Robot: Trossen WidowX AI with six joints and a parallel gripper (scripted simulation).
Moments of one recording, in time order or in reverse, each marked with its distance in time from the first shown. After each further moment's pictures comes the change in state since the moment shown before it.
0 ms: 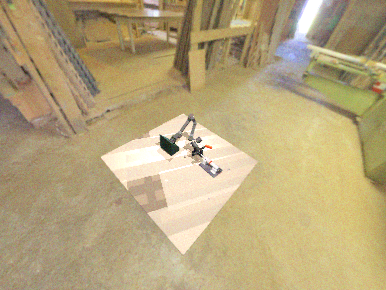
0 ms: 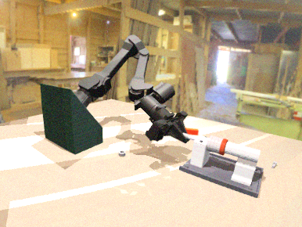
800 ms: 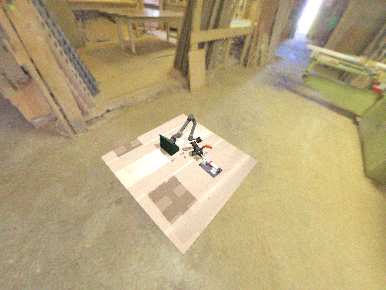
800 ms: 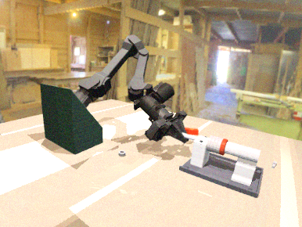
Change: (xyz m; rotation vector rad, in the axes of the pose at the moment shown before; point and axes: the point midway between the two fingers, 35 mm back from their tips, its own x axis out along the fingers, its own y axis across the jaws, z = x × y) arm -0.002 0.000 0.001 0.000 0.000 0.000
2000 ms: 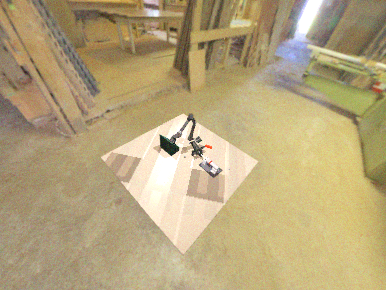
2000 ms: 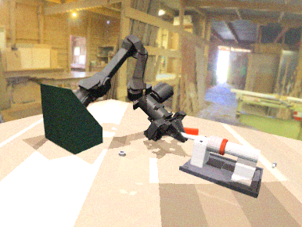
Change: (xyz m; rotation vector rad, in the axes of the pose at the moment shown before) arm -0.003 0.000 0.002 0.000 0.000 0.000
